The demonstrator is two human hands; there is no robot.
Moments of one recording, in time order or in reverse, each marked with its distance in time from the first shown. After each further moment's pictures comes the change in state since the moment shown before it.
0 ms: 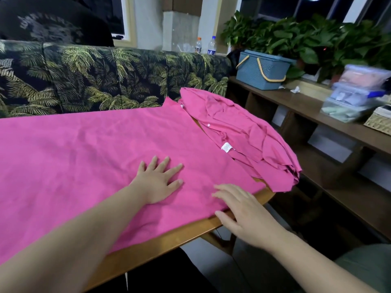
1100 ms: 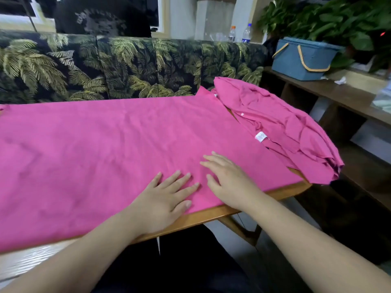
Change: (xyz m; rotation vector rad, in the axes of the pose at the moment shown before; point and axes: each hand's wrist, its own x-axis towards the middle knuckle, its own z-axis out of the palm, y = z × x) left_hand -0.132 -0.021 0.027 -0.099 0.084 0.179; right_hand 0.068 -0.085 0.010 0.062 -0.040 -0.057
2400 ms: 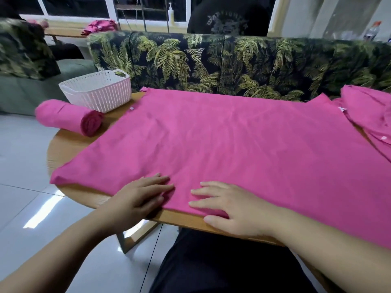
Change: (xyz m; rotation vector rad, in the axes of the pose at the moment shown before) left_hand -0.227 -0.120 -0.010 -0.285 0.308 -0.424; right_hand 0.060 -0.158 0.074 0.055 -0.412 -0.817
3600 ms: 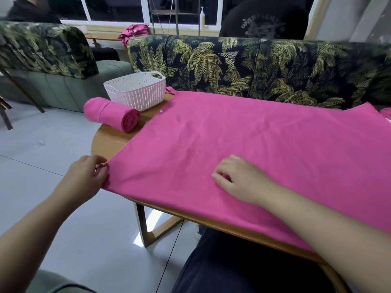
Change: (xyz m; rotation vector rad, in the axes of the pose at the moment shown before) left_hand -0.074 -0.108 -0.069 0.181 0.514 -0.692; right_hand 0.078 -0.005 -0.016 -0.055 0.228 0.153
